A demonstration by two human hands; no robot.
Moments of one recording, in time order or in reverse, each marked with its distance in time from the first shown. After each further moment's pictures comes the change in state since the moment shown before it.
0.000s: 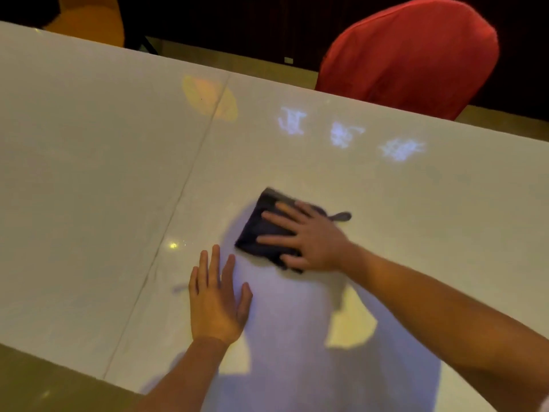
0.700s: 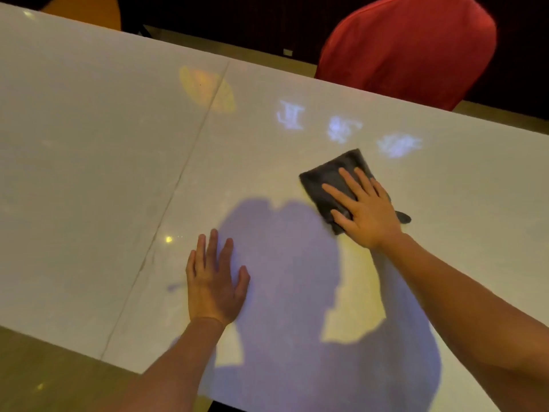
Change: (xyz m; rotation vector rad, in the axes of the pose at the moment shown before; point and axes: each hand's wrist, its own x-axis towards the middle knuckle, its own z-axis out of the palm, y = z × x) left_hand -0.001 0.002 -0.001 0.017 0.035 0.009; right_hand -0.080 0.052 -0.012 0.008 0.014 0.557
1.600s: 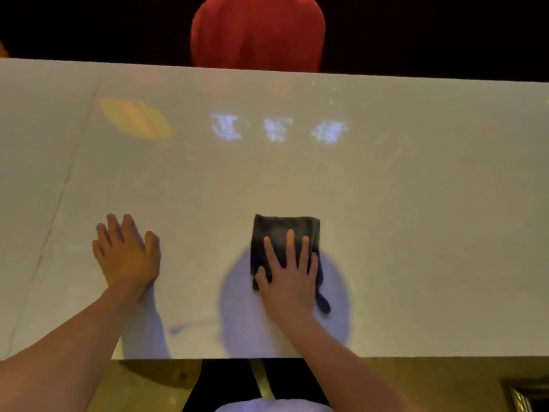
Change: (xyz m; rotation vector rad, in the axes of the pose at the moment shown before) left_hand -0.014 0.031 0.007 -0.009 -0.016 -0.128; right_hand -0.255 -0.116 0.041 0.224 0.039 0.621
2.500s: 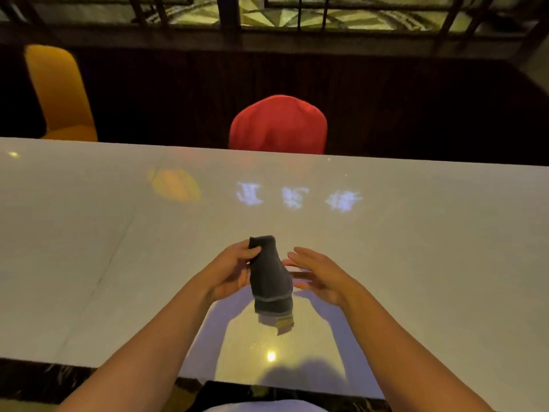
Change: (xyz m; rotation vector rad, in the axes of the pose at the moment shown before) left_hand -0.073 0.163 -0.133 -1.537 -0.925 -0.204; right_hand 0.063 0.035 -0.137 1.452 -0.640 0.273
